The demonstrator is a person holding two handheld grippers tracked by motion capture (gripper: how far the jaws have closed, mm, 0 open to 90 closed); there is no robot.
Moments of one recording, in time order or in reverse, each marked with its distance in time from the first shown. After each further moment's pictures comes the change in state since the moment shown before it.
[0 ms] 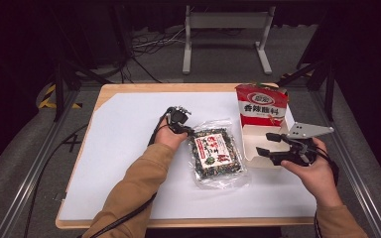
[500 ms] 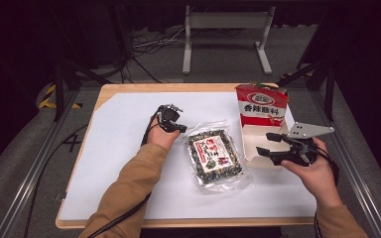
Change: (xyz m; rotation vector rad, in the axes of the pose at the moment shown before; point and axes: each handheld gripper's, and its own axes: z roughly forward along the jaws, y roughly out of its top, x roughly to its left) left arm 0.014 -0.011 -0.024 -0.055 -0.004 -0.043; right arm 0.000 0.000 0.000 -0.001 -0.003 0.003
